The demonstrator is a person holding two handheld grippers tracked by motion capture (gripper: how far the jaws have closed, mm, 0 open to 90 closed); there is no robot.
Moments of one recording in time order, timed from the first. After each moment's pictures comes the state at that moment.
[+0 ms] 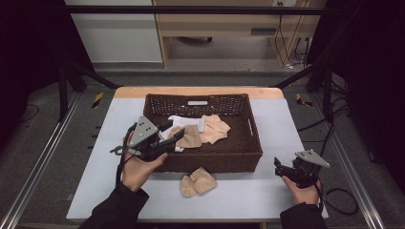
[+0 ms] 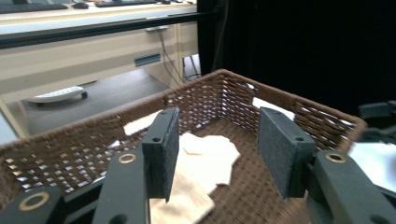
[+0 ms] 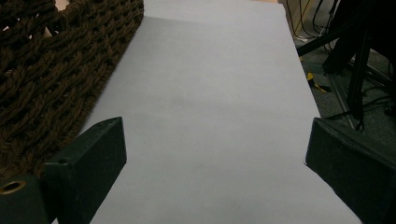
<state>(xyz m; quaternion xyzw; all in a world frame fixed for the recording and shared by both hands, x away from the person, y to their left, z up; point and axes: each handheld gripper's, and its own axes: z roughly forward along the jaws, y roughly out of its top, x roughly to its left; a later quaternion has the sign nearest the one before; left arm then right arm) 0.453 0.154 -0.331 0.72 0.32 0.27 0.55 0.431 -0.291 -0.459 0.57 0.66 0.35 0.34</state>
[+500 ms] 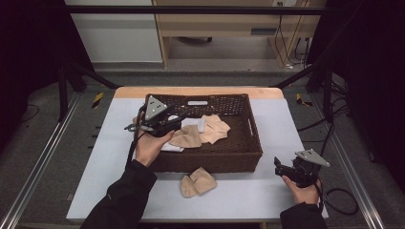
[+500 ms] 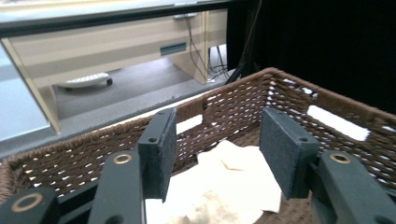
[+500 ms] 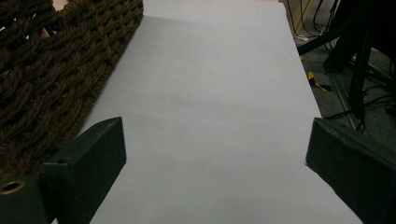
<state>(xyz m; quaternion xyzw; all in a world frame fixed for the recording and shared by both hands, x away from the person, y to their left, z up) 0.521 0.142 -0.344 0.72 0.37 0.28 0.52 0.433 -0.292 -0.460 0.57 0.66 0.35 0.34</state>
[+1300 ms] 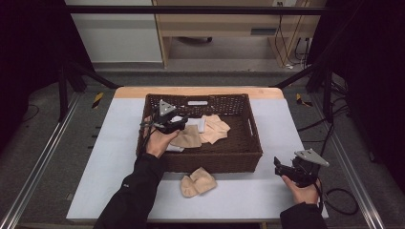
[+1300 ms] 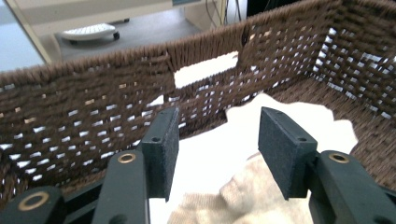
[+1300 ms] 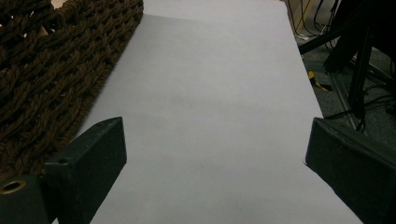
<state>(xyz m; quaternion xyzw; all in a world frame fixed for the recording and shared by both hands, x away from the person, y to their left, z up) 0.571 0.135 -0.408 0.75 0.41 0.26 0.45 0.435 -0.292 -0.461 0.57 0.66 0.35 0.34</state>
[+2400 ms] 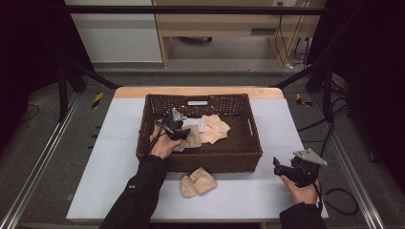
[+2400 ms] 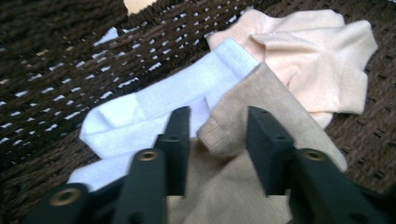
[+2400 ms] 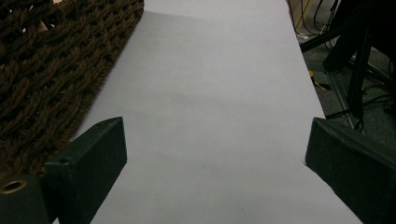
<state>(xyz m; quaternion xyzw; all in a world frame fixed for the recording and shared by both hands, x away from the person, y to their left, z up) 0.576 0.119 -0.435 0.84 0.37 0.22 0.34 0.435 -0.289 -0.461 0.57 0.66 0.35 0.34</state>
